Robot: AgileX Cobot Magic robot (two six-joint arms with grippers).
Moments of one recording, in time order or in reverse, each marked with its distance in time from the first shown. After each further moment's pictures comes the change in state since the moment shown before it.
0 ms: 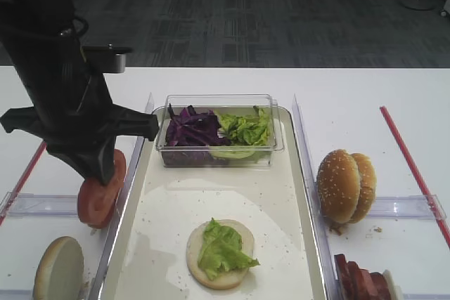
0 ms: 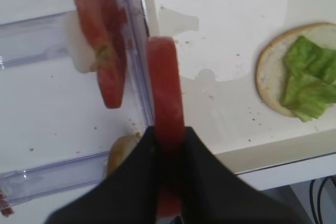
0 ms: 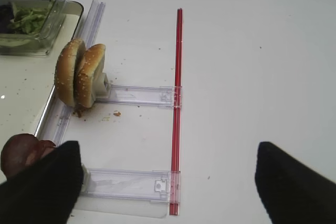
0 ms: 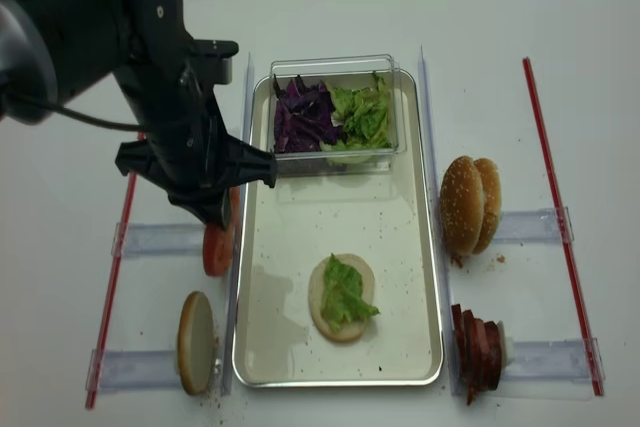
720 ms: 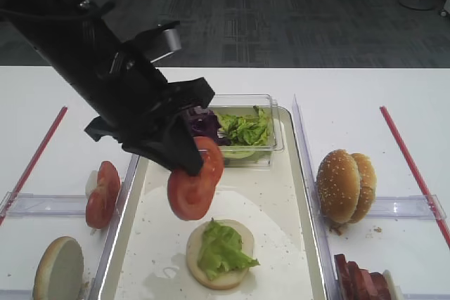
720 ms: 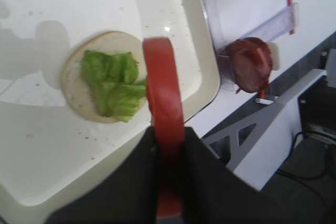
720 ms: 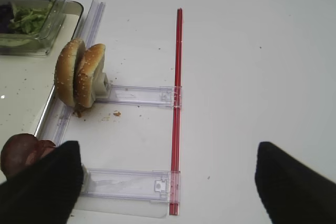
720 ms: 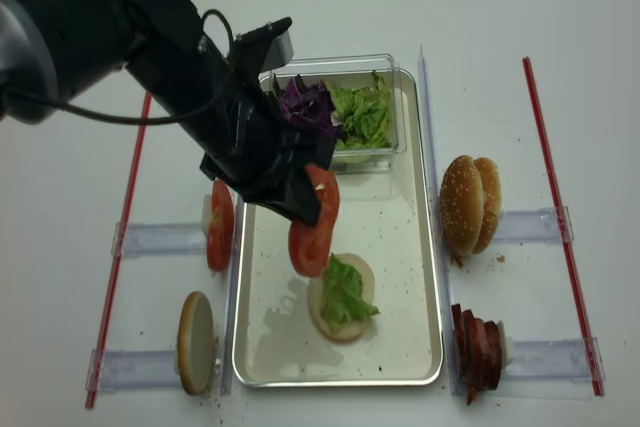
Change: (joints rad) left arm 0.000 0.000 0.000 -0.553 -0.045 0.435; right arm 0.000 0.000 0.000 0.000 0.000 0.000
